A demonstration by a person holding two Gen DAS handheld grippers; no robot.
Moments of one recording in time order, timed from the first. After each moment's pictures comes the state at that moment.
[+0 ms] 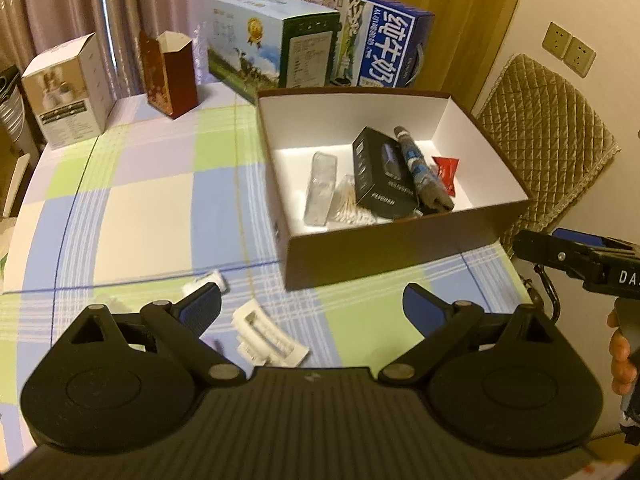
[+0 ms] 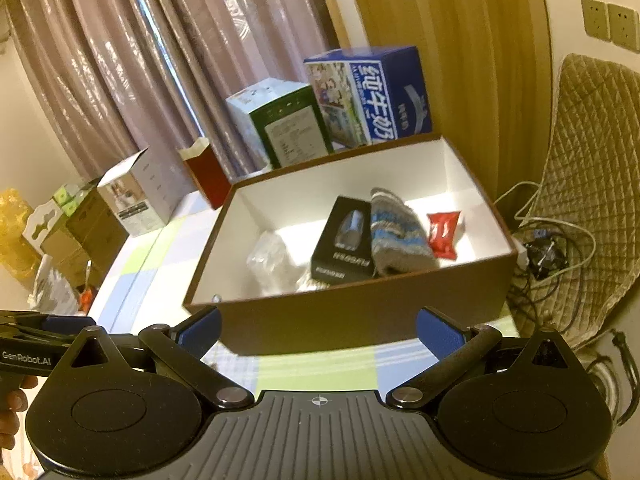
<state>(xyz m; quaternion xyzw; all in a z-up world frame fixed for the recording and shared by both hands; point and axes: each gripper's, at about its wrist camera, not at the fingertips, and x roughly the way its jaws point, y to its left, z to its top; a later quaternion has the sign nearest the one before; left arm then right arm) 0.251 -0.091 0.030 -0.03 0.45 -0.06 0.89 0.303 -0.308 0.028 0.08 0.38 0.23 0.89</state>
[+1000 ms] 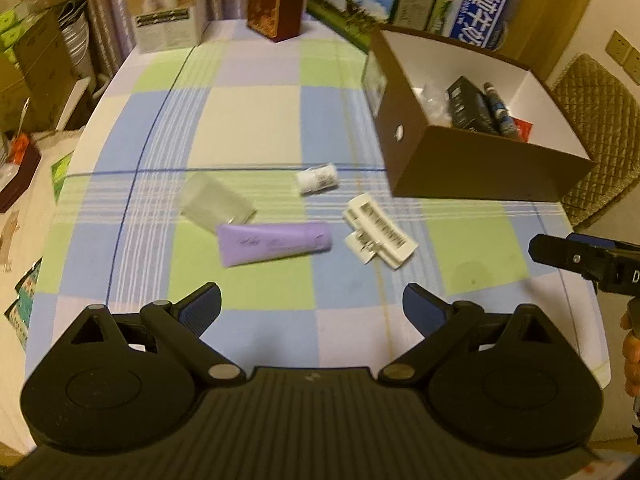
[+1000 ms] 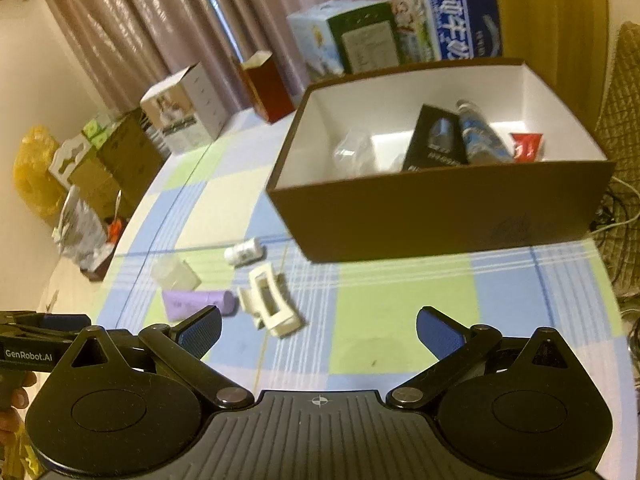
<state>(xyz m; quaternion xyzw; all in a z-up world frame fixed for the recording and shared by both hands) 0.168 0.000 -0.011 -0.07 0.50 0.03 0.86 0.252 -0.225 -0.022 0.04 0.45 0.28 0.85</state>
